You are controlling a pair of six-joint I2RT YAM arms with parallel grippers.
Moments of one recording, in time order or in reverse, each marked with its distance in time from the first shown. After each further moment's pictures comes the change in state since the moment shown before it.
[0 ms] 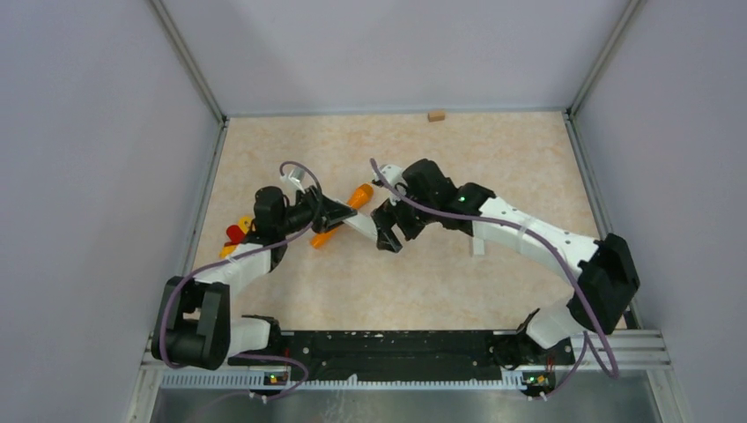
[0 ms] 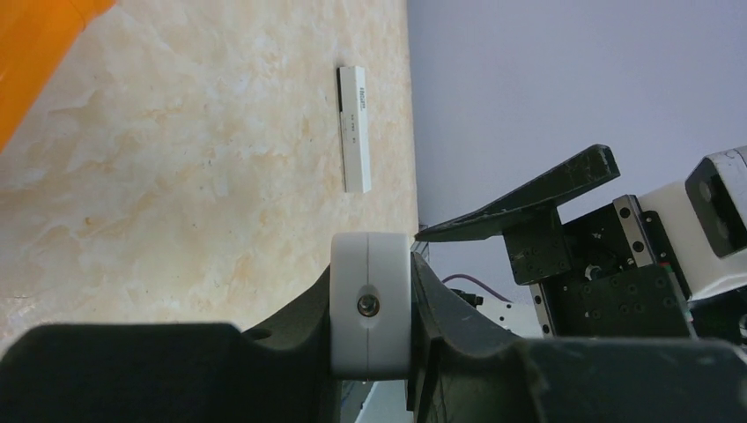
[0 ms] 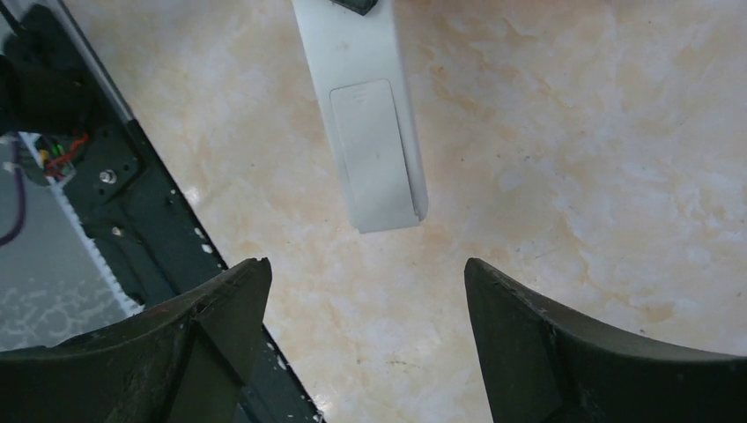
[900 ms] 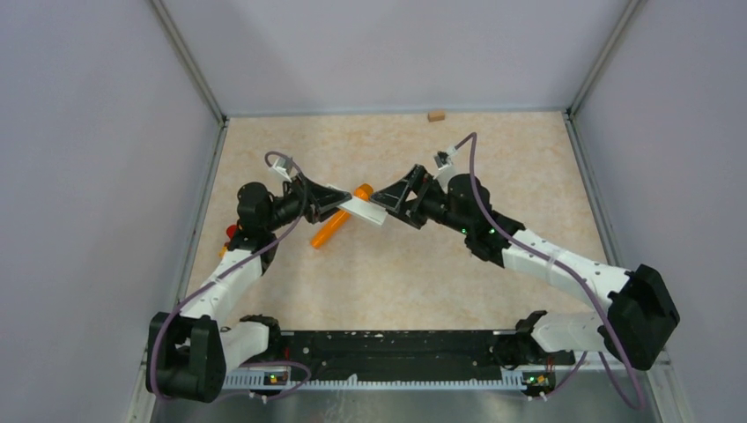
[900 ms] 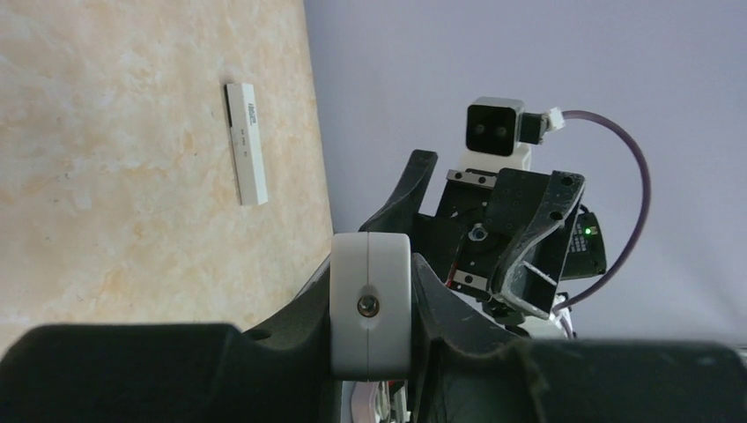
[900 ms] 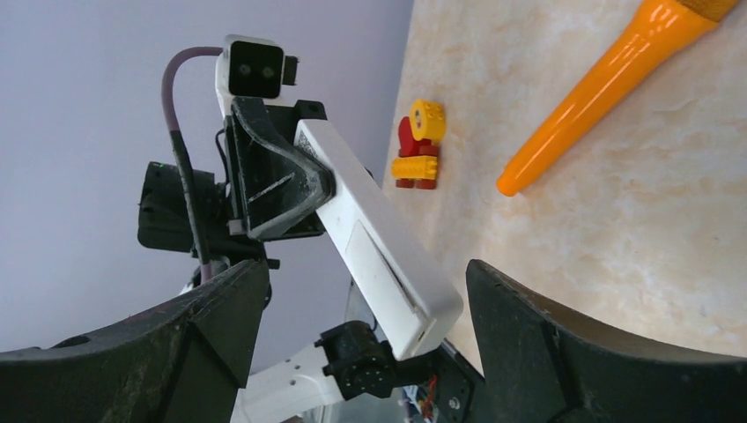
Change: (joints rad) left arm 0.031 -0.177 0.056 -0.015 0.038 -0.225; right arm -0.077 -0.313 -0.422 0.737 0.095 1.075
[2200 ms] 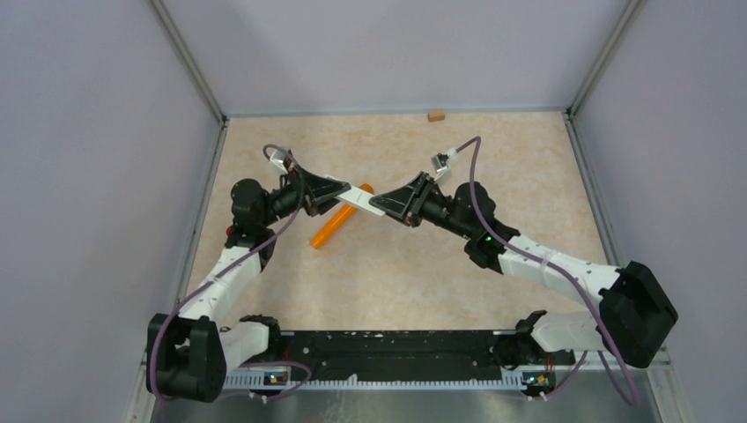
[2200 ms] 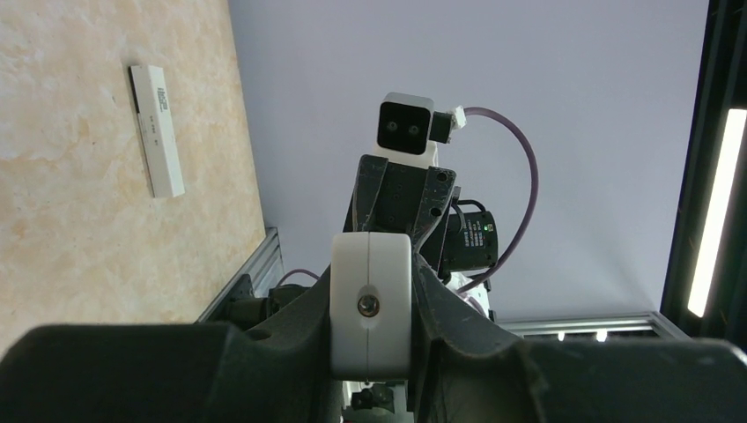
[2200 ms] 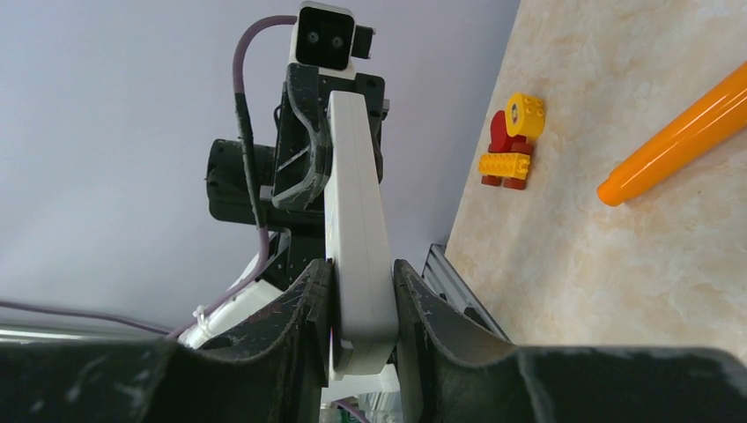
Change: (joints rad) left arm 0.007 -0.005 0.045 0.110 0.053 -0.226; right arm 0.002 0.041 -0.100 0.350 -0.111 0.140
